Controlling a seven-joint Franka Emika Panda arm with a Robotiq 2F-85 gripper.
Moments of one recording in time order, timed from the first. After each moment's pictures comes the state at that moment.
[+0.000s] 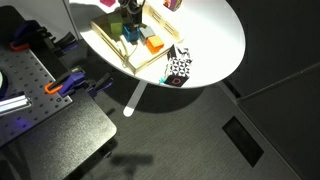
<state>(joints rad) 0.10 0.38 -0.12 -2.41 -0.16 2.73 0.43</state>
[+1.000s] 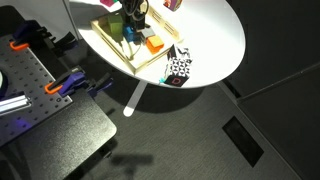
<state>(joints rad) 0.12 0.49 -0.13 -2.33 -0.14 2.73 0.43</state>
